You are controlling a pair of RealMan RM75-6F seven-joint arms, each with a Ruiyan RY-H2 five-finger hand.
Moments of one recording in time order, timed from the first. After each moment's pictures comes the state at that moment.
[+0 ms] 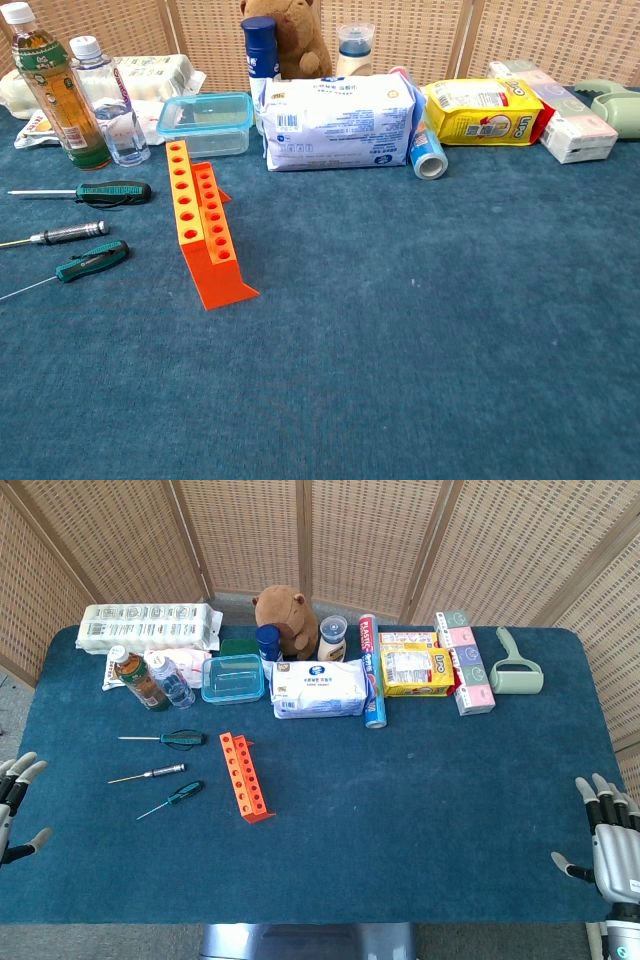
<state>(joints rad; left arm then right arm) -0.07 -1.00 -0.01 -1.66 1.53 1.48 -0.08 0.00 -1.04 0.07 -1.86 -1.36 1.51 -0.24</state>
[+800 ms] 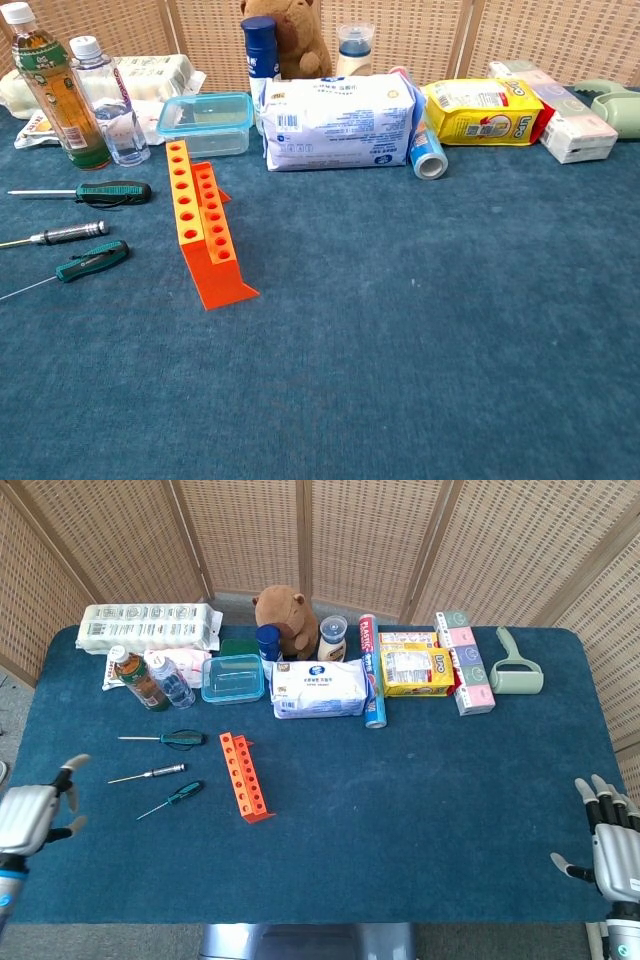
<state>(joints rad) -0.19 -1.13 -0.06 -1.65 1.44 1.31 0.03 0.01 -1.02 0.07 -1.87 -1.34 1.48 -0.20</state>
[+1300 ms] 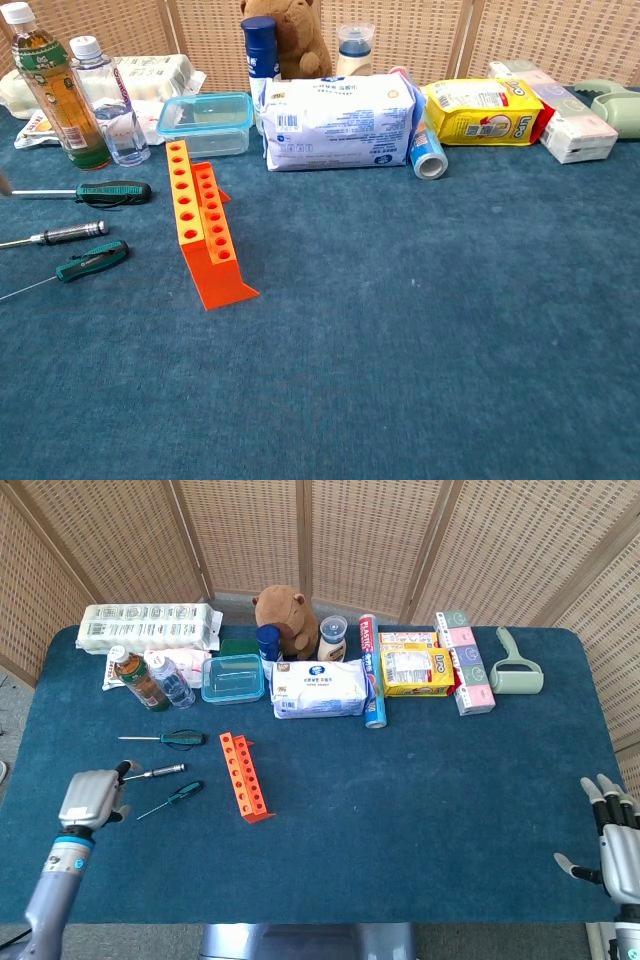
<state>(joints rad) -0.34 -1.31 -0.15 -1.73 1.02 1.14 0.46 0.00 -0.99 0.07 -1.88 -1.36 1.49 -0.14</state>
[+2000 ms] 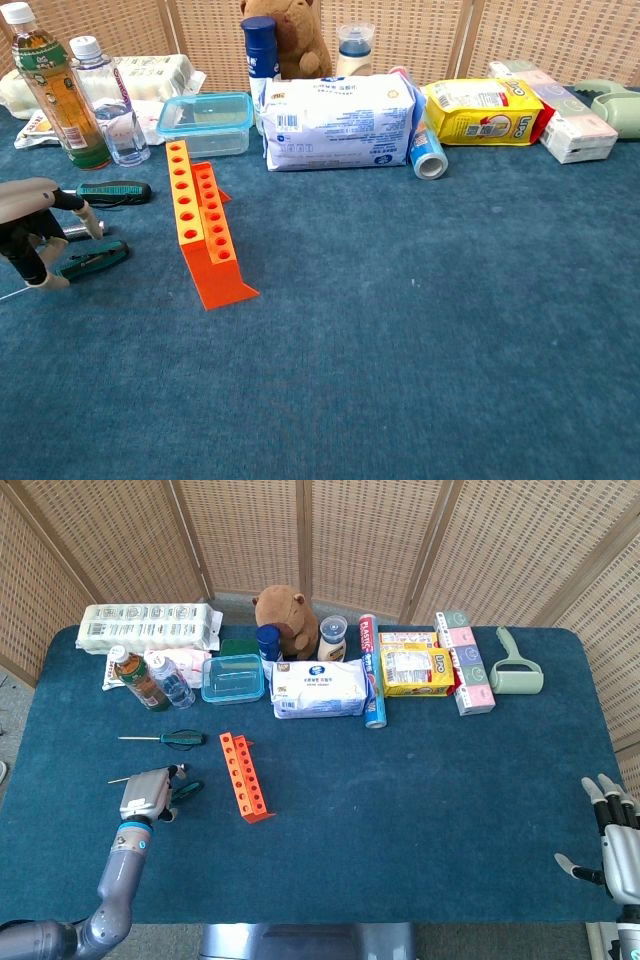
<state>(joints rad) -0.53 -1.53 -0.21 -1.72 0.60 1.17 0.72 0.00 -0.98 0.07 -1.88 -1.37 1.48 -0.12</state>
